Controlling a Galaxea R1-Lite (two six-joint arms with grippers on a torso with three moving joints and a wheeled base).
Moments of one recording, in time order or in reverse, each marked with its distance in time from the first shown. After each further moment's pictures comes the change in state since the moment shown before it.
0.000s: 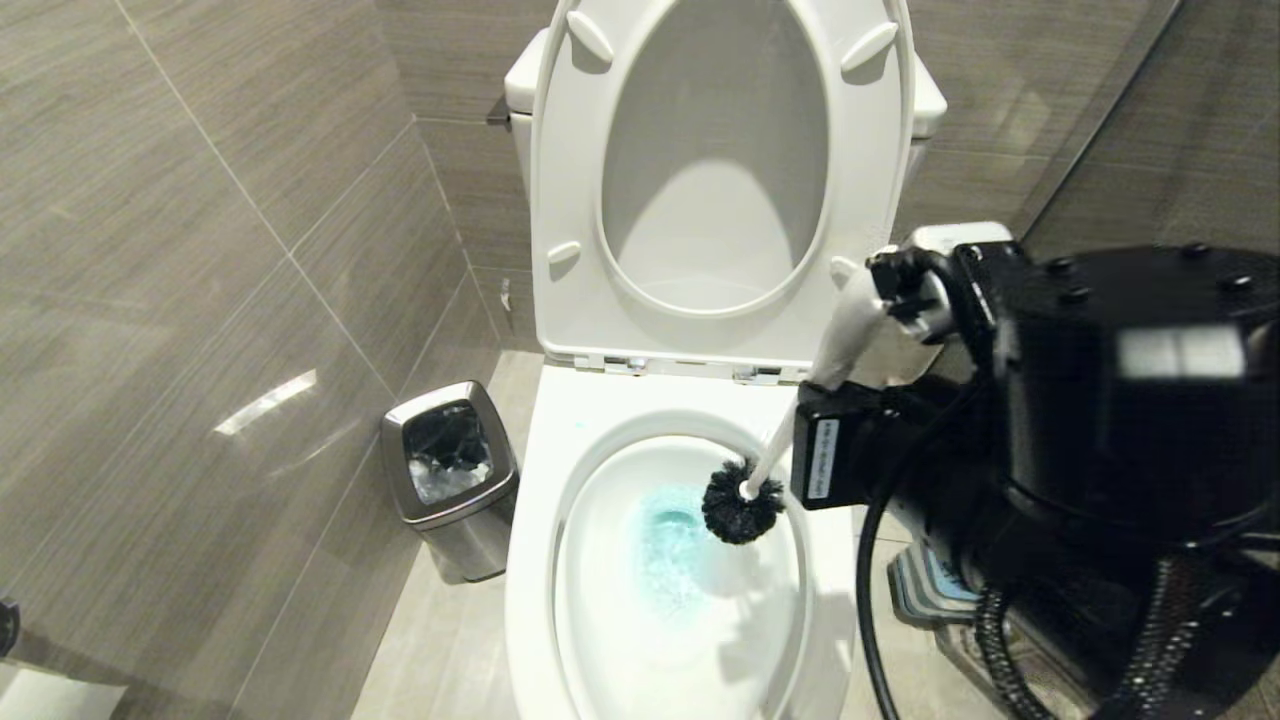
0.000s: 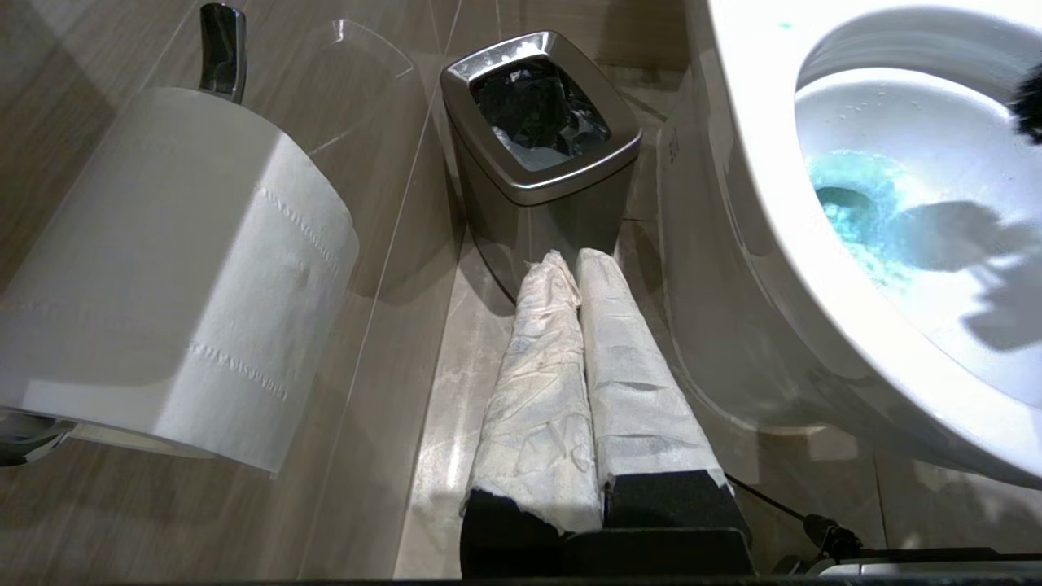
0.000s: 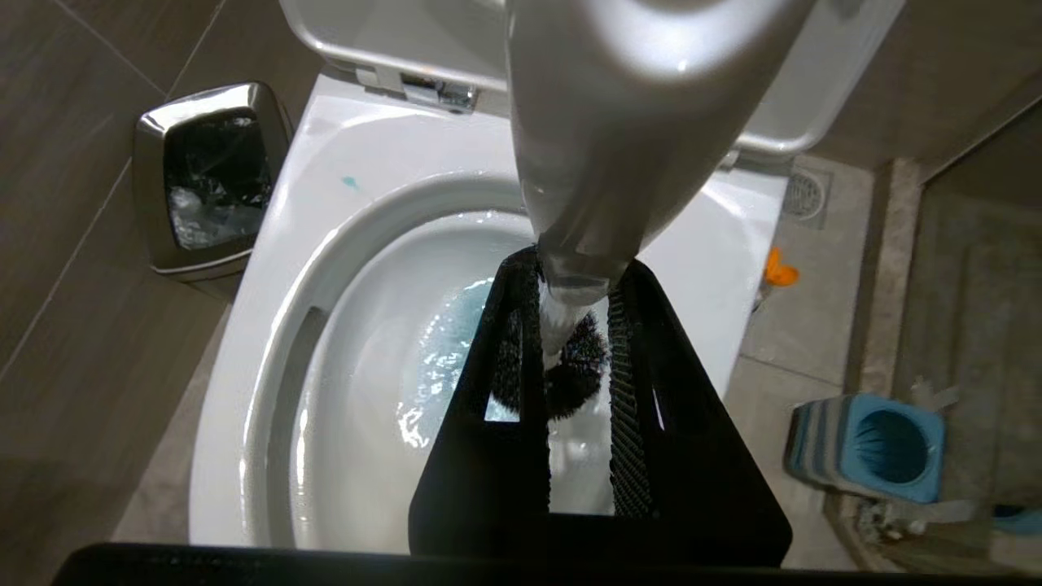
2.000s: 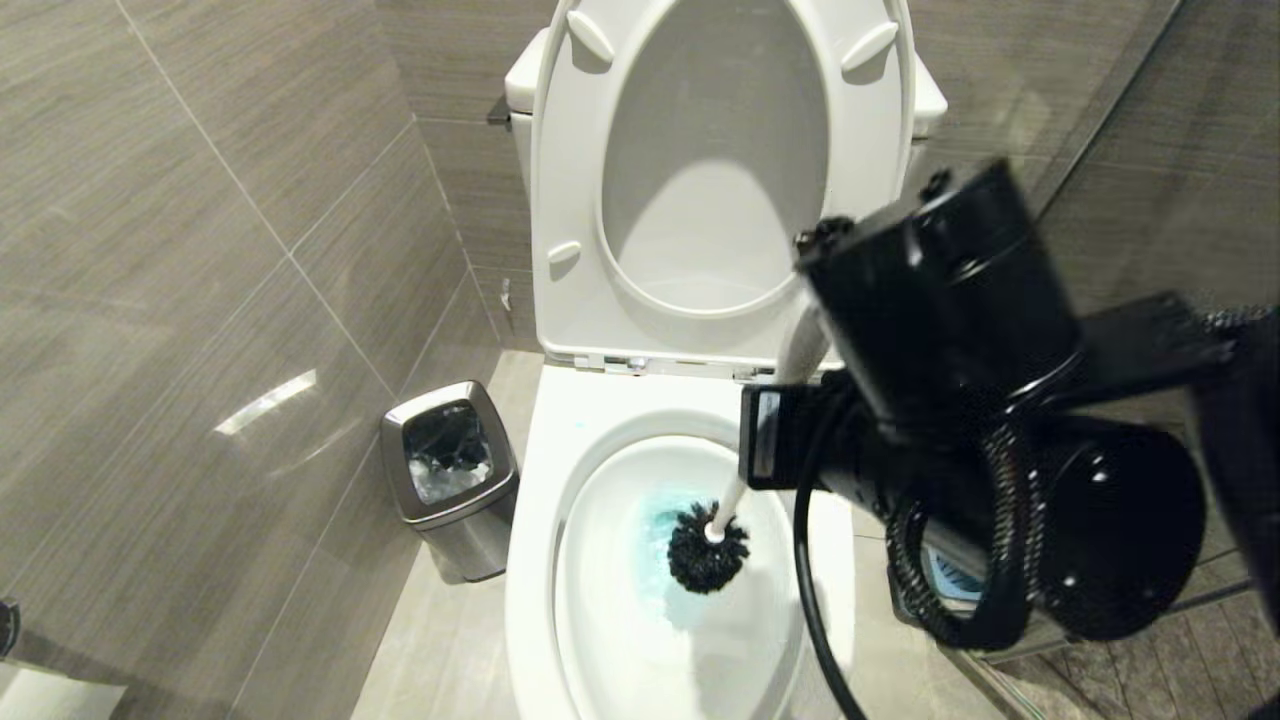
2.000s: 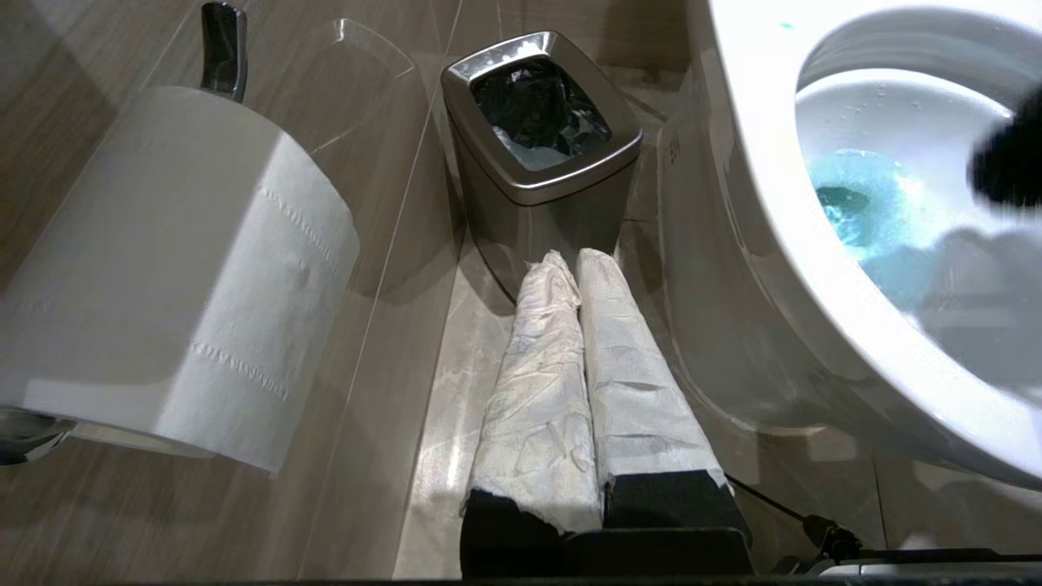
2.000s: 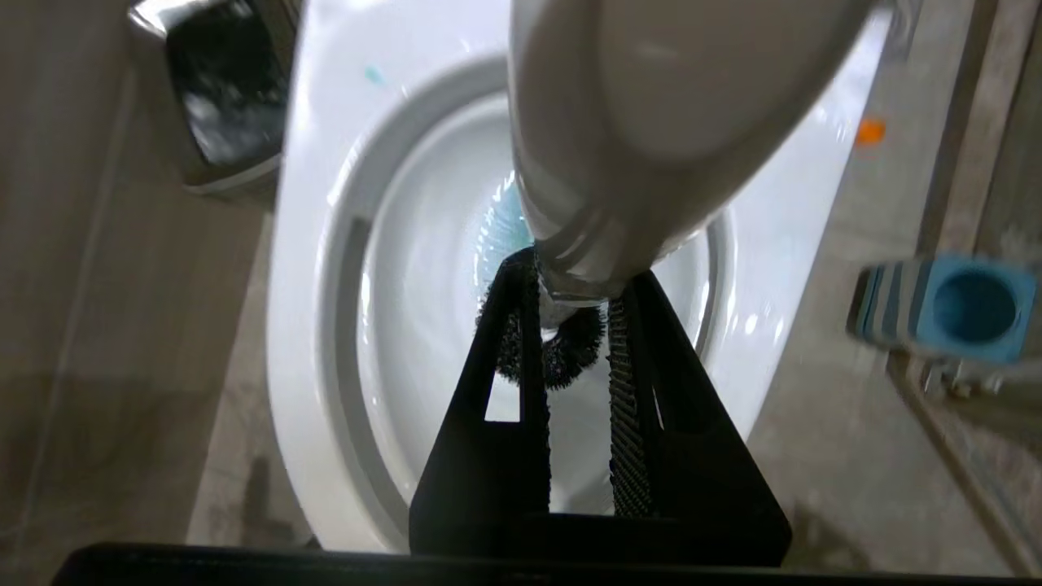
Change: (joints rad) left arm 0.000 0.000 0.000 0.000 0.000 -0.001; right arm 0.000 0.148 -0.355 0.554 0.086 0.356
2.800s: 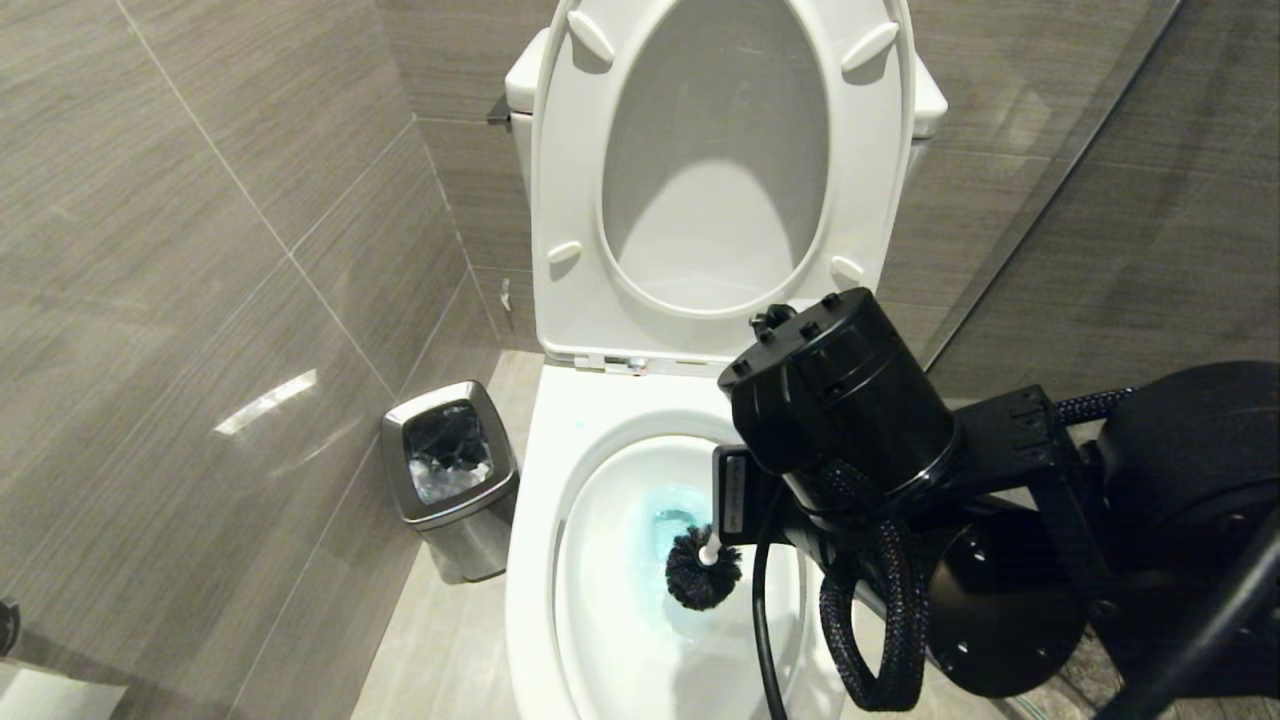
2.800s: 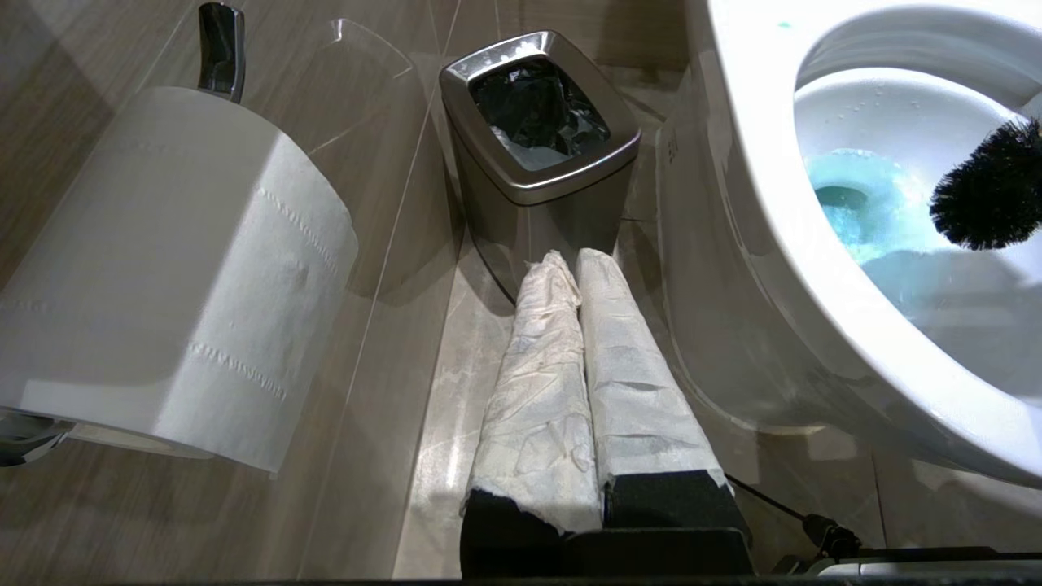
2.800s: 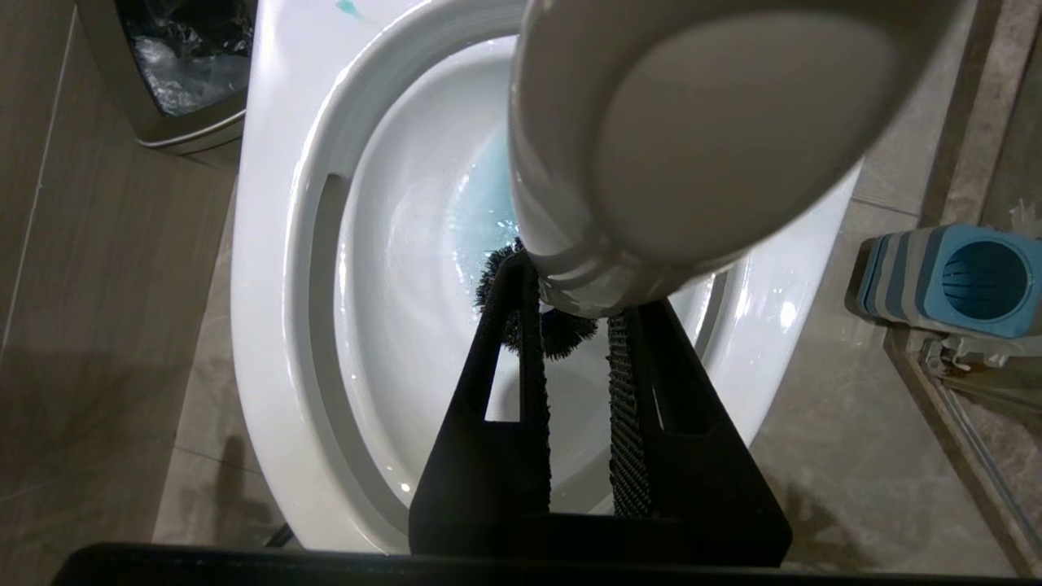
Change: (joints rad) left arm -0.001 0.000 0.000 0.000 0.000 0.001; right arm 0.009 0.055 0.047 -0.025 -0.006 0.021
